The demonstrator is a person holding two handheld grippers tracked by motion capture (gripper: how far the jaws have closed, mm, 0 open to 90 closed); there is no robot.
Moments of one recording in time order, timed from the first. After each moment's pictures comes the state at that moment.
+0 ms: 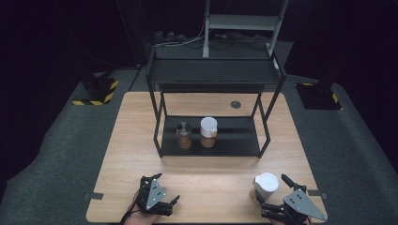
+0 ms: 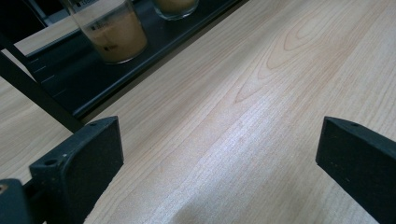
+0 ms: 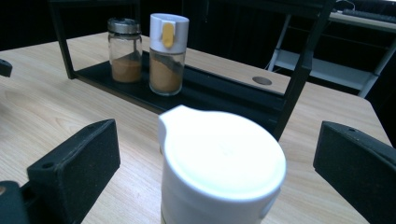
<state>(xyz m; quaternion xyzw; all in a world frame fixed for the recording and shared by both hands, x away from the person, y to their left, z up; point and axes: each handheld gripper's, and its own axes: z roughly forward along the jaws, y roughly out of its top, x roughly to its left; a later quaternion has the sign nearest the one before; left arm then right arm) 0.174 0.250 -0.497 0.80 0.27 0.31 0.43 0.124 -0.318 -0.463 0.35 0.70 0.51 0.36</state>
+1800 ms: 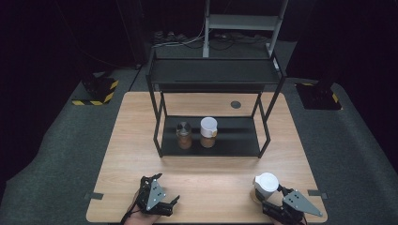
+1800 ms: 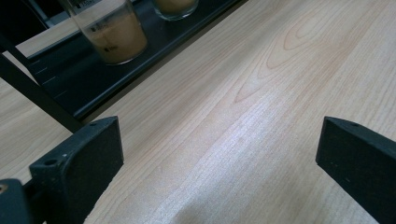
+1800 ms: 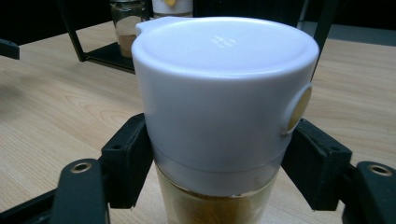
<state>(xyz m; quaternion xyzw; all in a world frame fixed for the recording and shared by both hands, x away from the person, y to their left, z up) 0.173 0.248 -0.498 0.80 0.27 0.31 0.42 0.144 -0.338 -0.499 0.38 0.70 0.53 0.30</state>
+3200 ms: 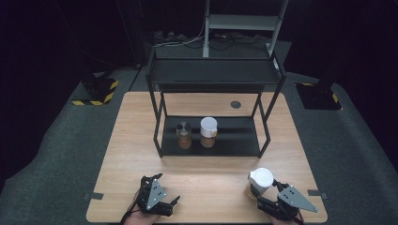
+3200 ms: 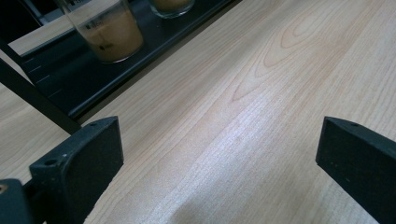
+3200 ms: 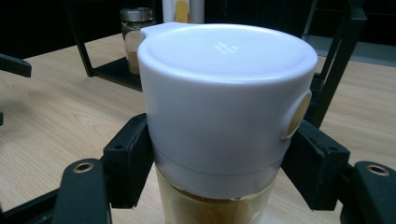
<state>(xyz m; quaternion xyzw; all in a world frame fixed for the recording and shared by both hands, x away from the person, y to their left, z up) 0.176 0.249 -0.496 0.81 0.27 0.31 0.42 0.153 -0.324 -0.491 0.36 0.70 0.54 0.30</state>
